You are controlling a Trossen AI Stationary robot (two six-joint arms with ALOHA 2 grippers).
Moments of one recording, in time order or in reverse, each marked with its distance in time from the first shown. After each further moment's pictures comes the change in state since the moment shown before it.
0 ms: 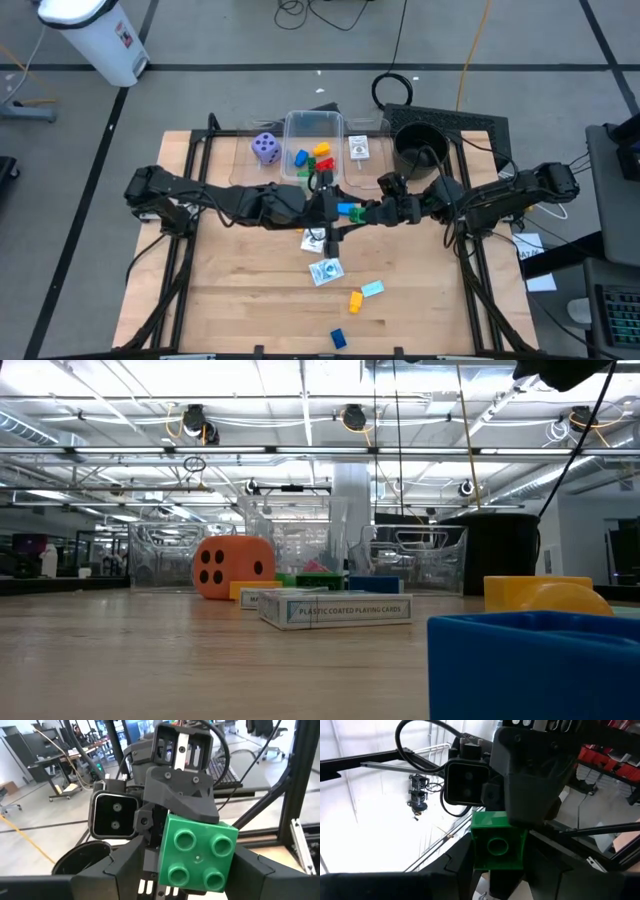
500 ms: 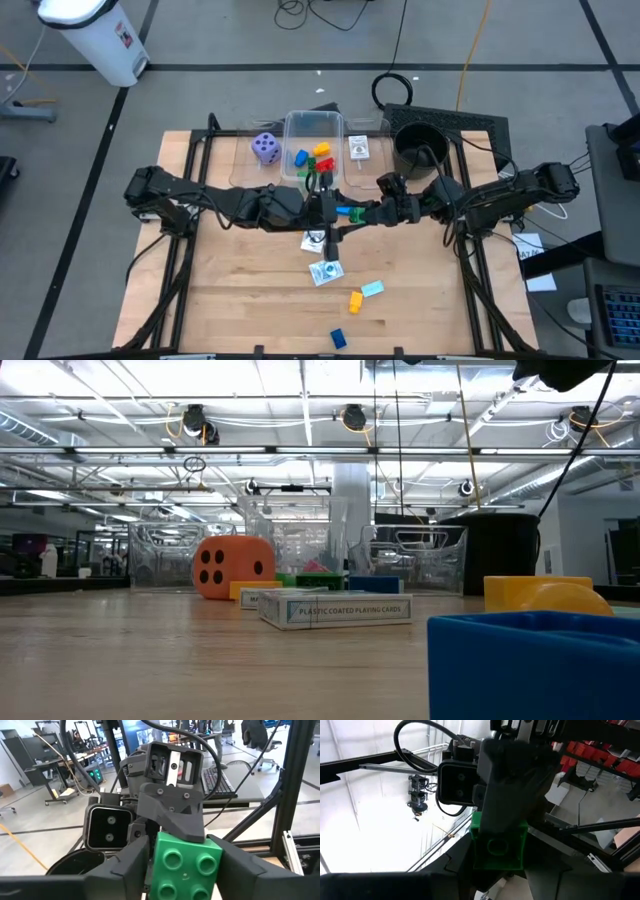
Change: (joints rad) left arm -0.013 0.000 0.000 0.040 0.000 -0.019; right arm 0.000 0.000 0.000 -0.005 -0.010 0.022
